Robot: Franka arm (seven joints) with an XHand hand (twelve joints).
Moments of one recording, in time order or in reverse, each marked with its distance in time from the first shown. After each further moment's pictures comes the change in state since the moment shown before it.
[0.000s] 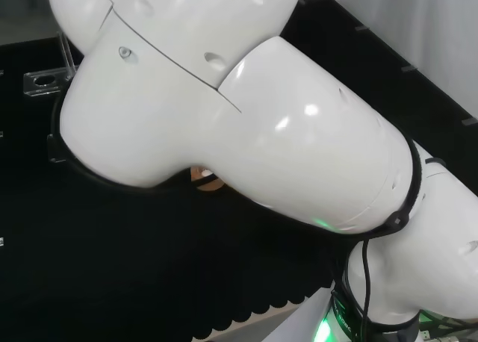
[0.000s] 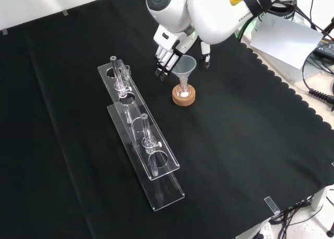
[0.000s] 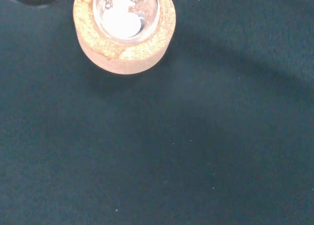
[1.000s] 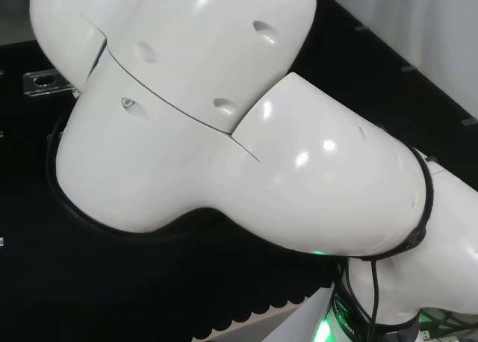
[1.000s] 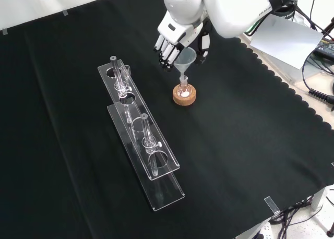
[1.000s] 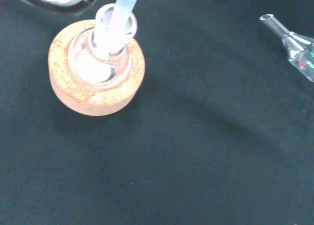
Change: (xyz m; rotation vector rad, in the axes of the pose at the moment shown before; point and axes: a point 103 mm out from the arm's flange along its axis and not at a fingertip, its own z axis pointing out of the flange) arm -0.004 -0.013 -0.031 -0.115 -0.121 0.033
